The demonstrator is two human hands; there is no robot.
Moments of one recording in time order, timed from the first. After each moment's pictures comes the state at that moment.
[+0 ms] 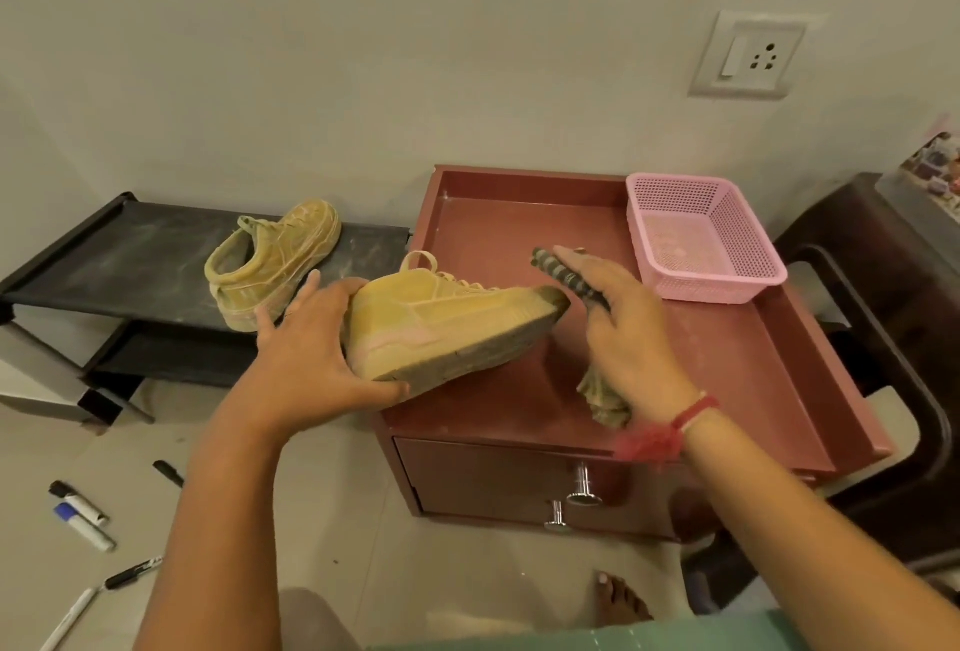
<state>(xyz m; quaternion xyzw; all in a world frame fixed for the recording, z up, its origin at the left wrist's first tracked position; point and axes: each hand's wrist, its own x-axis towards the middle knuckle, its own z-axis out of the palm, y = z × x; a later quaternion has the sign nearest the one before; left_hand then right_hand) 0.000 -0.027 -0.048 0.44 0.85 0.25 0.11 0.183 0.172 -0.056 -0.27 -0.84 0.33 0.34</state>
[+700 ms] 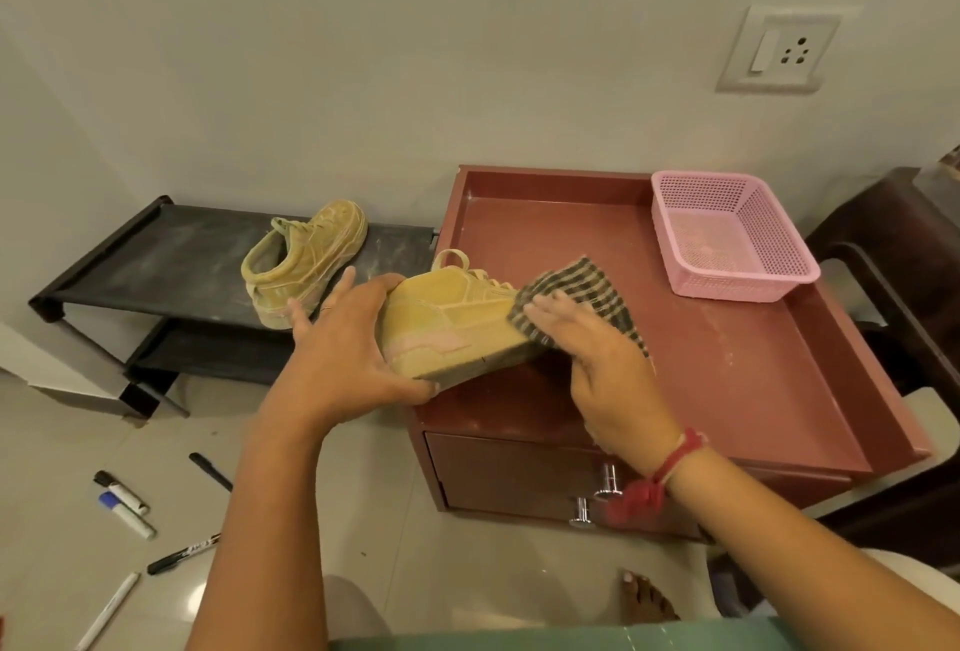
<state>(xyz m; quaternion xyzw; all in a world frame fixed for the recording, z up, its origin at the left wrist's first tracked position) 0.001 -0.031 -0.045 0.44 0.86 0.24 0.11 0.182 0.138 -0.097 -0.20 -0.91 0.24 0.29</state>
